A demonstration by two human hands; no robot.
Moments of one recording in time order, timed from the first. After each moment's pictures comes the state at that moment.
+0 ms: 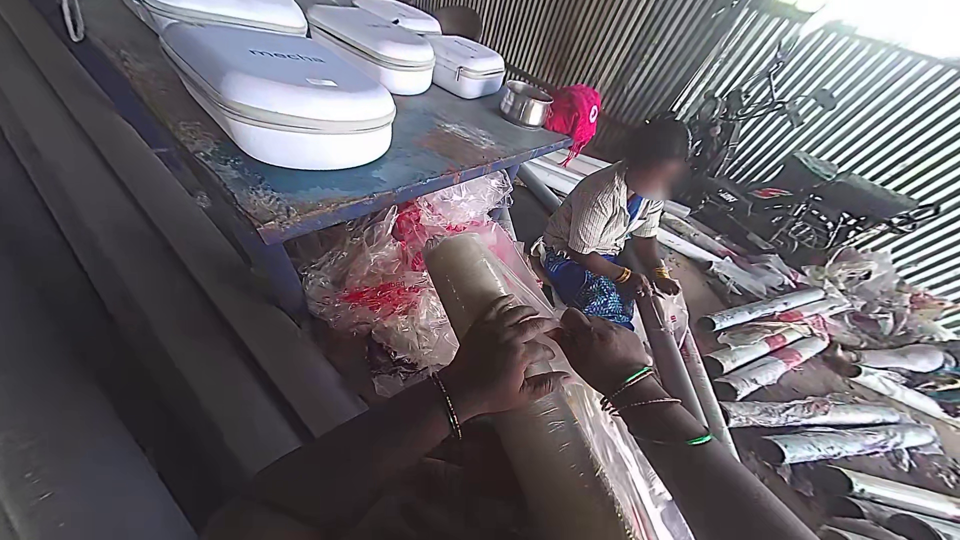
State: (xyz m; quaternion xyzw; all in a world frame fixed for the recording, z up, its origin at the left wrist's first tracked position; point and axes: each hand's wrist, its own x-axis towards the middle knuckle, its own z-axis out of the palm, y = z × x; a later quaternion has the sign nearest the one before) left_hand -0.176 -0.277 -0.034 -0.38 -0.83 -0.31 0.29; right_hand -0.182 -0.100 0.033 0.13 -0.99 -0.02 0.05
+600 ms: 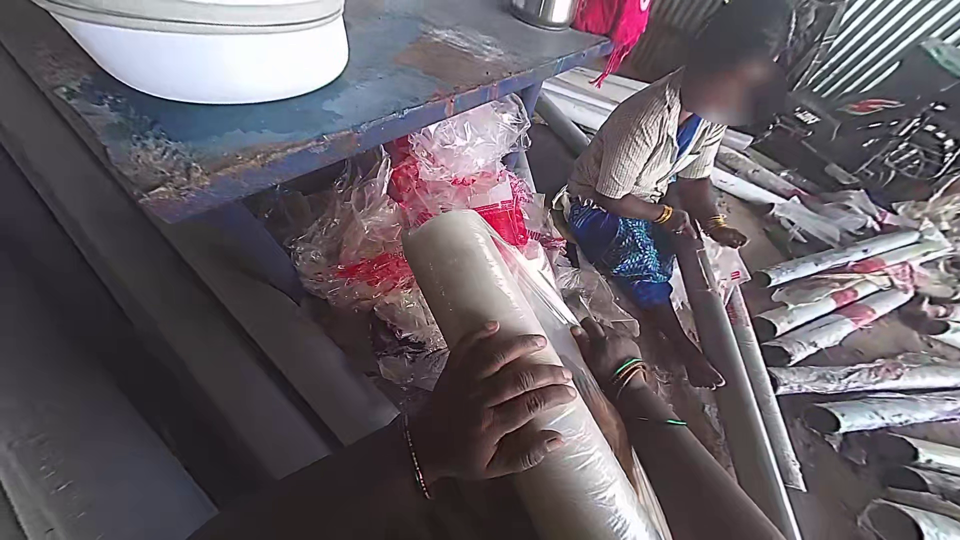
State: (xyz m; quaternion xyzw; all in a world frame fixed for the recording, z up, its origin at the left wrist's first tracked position) left_hand -0.162 -0.290 -0.091 -0.39 -0.76 -0.35 0.37; right_hand -0.233 -0.046 -0.089 0.07 -1.00 0.04 -0.04
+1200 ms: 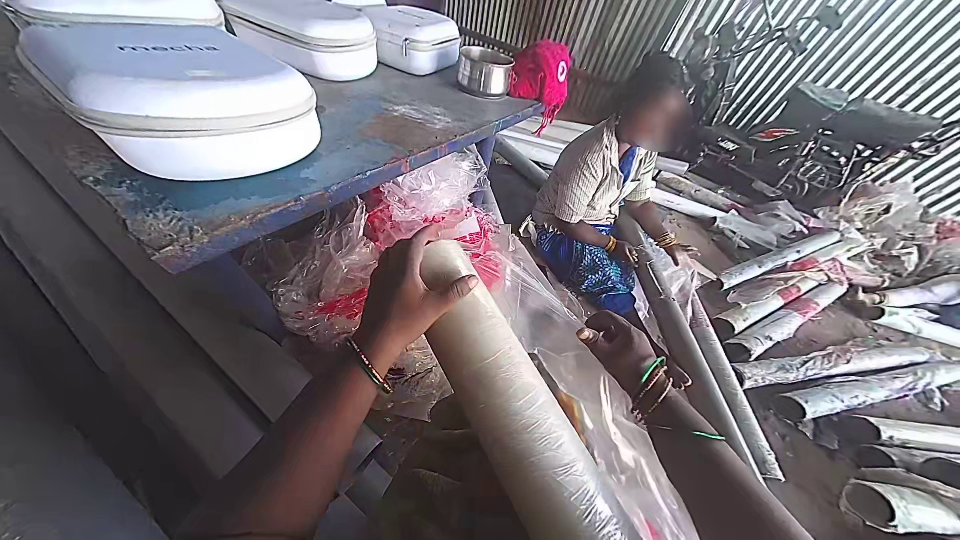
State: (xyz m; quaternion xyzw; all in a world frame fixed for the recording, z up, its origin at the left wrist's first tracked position) left_hand -0.232 -0.315 -0.016 -0.10 -0.89 -0.39 0.22; right_hand -0.200 -0.002 -0.012 0.00 -0.97 0.26 0.00
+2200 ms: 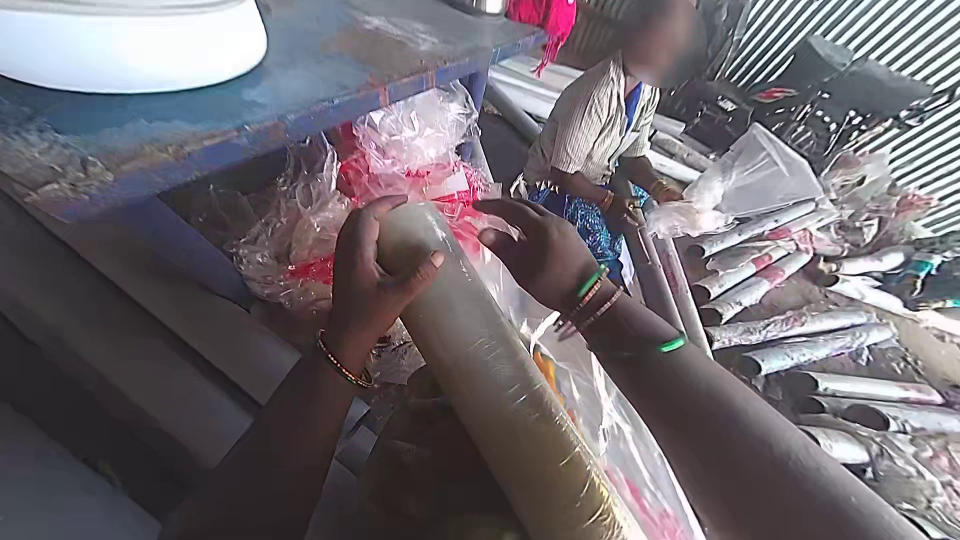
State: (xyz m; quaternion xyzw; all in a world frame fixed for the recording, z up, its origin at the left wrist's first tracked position) left_hand -0.222 -0.329 -0.058 -0.11 -0.81 -0.52 0.26; right_hand -0.234 -0.118 0.035 0.28 -0.92 0.25 0.08
